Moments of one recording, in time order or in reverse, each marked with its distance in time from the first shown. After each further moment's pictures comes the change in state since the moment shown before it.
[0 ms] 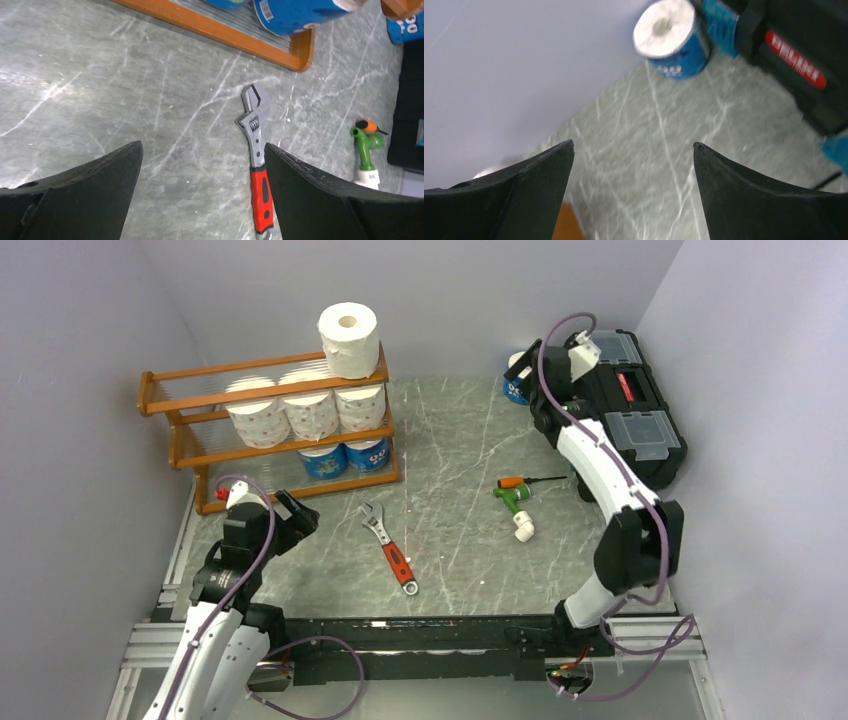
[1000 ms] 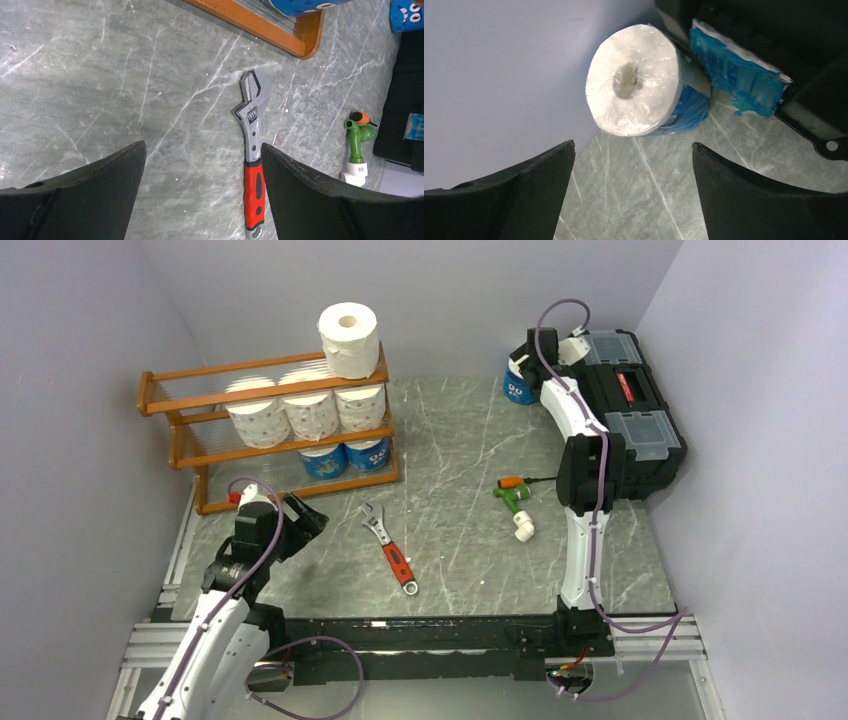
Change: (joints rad) left arm -0.008 0.071 -0.078 0.103 0.091 -0.074; right arm -0.169 0.724 0.669 -0.104 -0.026 0.130
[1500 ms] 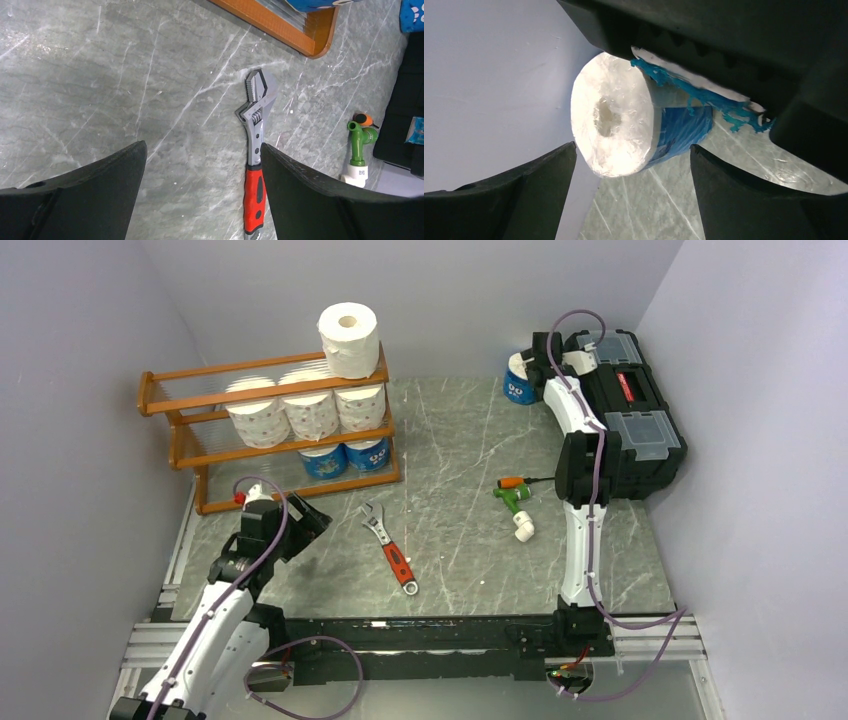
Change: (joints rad) left arm -0.002 0.080 -0.032 0.069 0.018 -0.046; right arm -0.050 0.111 0.108 -0.087 -0.003 0.312
